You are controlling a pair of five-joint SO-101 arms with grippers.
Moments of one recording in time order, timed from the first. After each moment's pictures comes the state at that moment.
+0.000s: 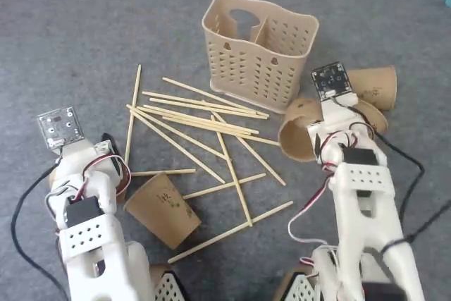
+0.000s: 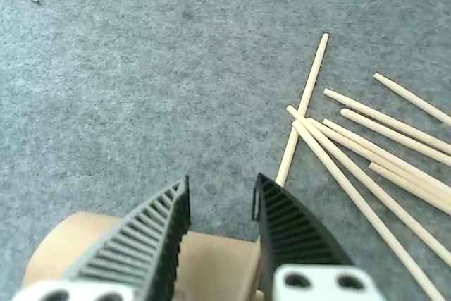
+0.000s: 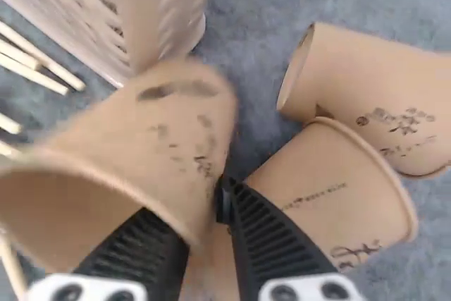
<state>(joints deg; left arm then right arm) -28.7 -60.5 81.1 32.9 4.7 -0.3 -30.3 57.2 29.5 20.7</state>
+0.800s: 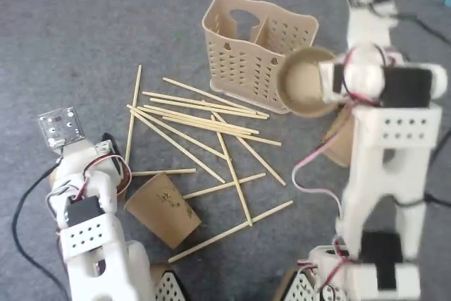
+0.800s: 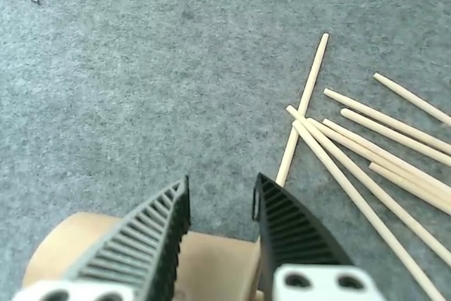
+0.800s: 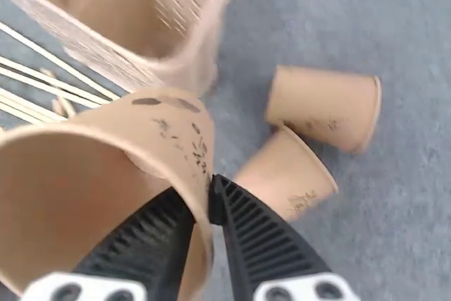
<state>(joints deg) -28.7 -60.5 81.1 32.9 4.7 -4.3 -10.8 -25.6 98.8 9.3</state>
